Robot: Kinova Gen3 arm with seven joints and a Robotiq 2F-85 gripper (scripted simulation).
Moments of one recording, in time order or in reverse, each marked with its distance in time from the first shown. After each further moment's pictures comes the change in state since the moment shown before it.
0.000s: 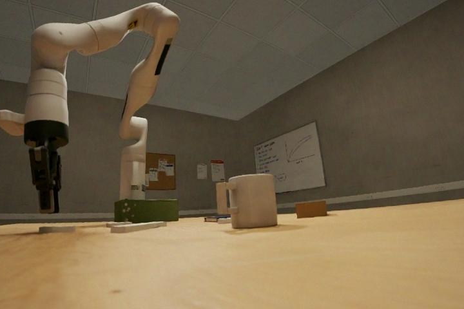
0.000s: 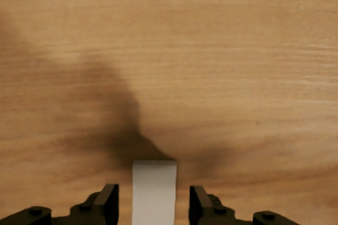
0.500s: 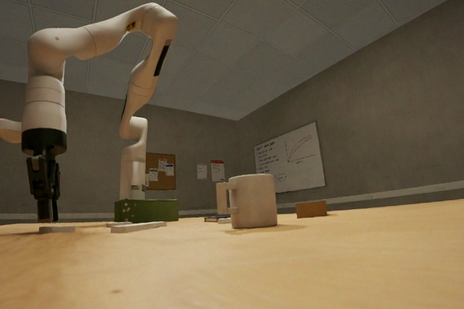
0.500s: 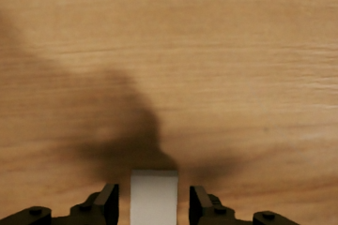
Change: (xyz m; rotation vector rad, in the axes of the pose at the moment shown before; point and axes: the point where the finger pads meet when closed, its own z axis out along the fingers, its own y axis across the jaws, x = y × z) arm 0.003 0.000 0.015 0.000 -0.004 0.003
